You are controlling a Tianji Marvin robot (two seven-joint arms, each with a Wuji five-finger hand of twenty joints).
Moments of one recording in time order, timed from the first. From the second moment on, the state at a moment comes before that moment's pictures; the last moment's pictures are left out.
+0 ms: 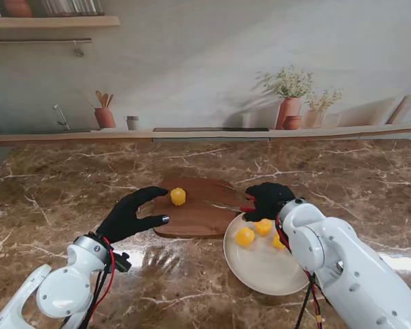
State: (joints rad) left arm 1.81 -1.12 -1.33 -1.87 0.35 -0.09 -0.02; right arm -1.50 -1.02 1.16 -1.78 -0.98 0.15 0.36; left_hand 0.73 -0.41 0.39 -0.08 0.47 0.08 0.26 0.24 0.39 0.05 0.27 0.35 0.33 0.16 0.21 0.55 -0.06 0.09 0.46 0.80; right_hand 0.46 -0.59 0.88 -0.19 0.65 0.19 0.36 0.31 1.00 0.00 0.49 0.74 1.20 -0.12 1.15 0.85 0.98 -0.09 1.73 0.76
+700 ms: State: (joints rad) left arm 1.80 -1.11 -1.33 -1.92 0.36 -0.04 -0.06; right arm -1.14 -1.03 0.83 -1.45 -0.76 0.16 0.38; left_hand 0.73 -0.41 0.39 -0.08 0.47 0.08 0.26 0.24 0.39 0.05 0.27 0.35 0.33 0.16 0.21 0.55 -0.06 0.09 0.46 0.80; right_hand 0.33 -0.57 0.87 -0.16 0.59 0.20 0.36 0.31 0.93 -0.01 0.52 0.71 1.18 -0.14 1.15 0.86 0.98 -0.11 1.73 0.76
